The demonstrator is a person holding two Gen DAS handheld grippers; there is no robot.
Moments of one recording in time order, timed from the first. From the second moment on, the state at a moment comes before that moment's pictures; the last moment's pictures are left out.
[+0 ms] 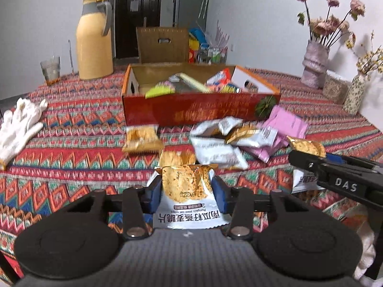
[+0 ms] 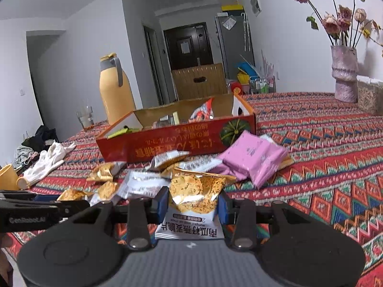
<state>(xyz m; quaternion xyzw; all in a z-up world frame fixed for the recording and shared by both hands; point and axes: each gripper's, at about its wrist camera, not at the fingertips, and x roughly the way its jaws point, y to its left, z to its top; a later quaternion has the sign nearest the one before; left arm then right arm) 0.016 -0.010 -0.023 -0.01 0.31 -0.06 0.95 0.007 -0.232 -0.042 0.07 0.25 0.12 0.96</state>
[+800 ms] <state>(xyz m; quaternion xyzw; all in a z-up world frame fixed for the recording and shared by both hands) 0.146 -0.023 0.052 -0.04 0.24 -0.04 0.97 0.139 -0.231 0.020 0.05 0.18 0.13 0.97</state>
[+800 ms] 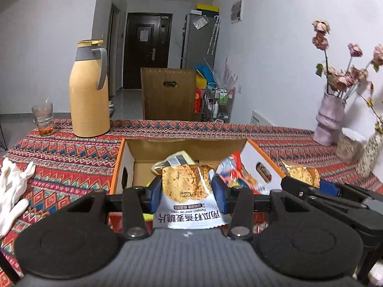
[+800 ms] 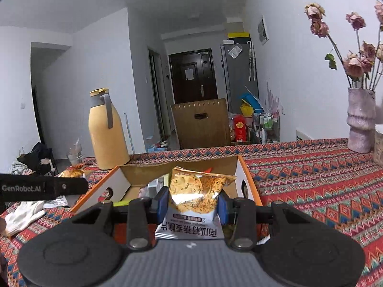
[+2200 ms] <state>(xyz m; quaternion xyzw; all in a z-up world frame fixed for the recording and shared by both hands) 0.231 0.000 0.010 -0.08 0.26 0.02 0.96 0.228 -0.225 -0.013 0.07 0.21 0.08 0.97</state>
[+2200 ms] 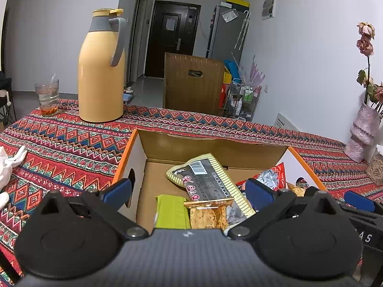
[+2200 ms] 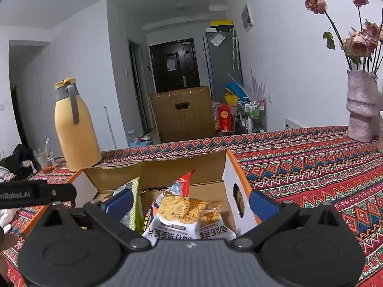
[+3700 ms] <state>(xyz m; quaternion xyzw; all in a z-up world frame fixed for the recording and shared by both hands) 0.105 0.031 -0.004 -0.03 0.27 0.03 0.96 0.093 -0.257 -0.029 0.01 0.25 0.09 0.96</state>
